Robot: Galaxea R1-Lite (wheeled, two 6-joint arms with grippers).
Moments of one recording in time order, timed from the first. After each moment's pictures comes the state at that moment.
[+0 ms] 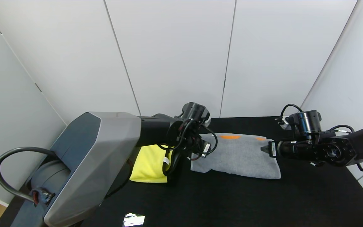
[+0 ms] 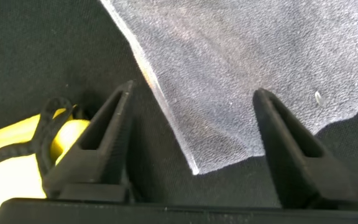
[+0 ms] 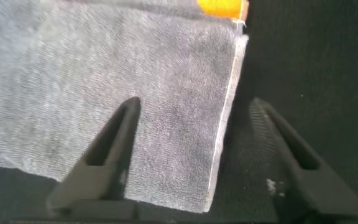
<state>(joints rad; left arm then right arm) -0.61 2.44 -1.97 0.33 0.13 0.01 0.16 2.05 -1.07 -0.30 -0.02 0.15</state>
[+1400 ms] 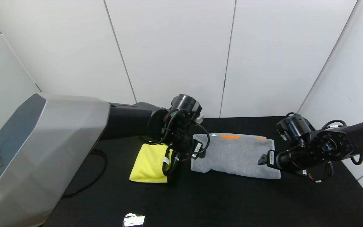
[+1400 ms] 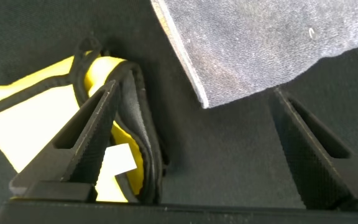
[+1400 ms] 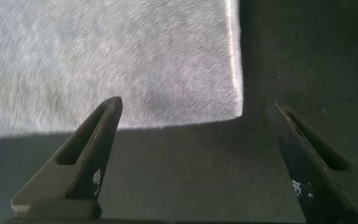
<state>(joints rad) -0.60 2.26 -1.81 0.42 0.13 0.01 0.24 2.04 -1.15 0.13 -0.10 0.55</state>
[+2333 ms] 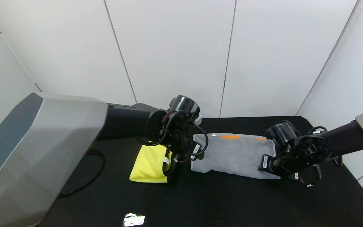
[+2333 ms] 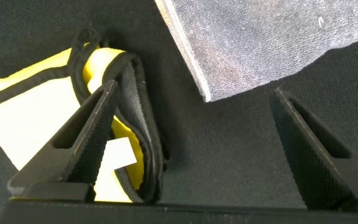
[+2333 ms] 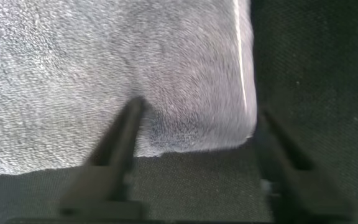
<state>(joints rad) -0.60 2.25 -1.77 0.41 0.13 0.01 0.25 2.15 -1.19 0.12 -0.15 0.62</state>
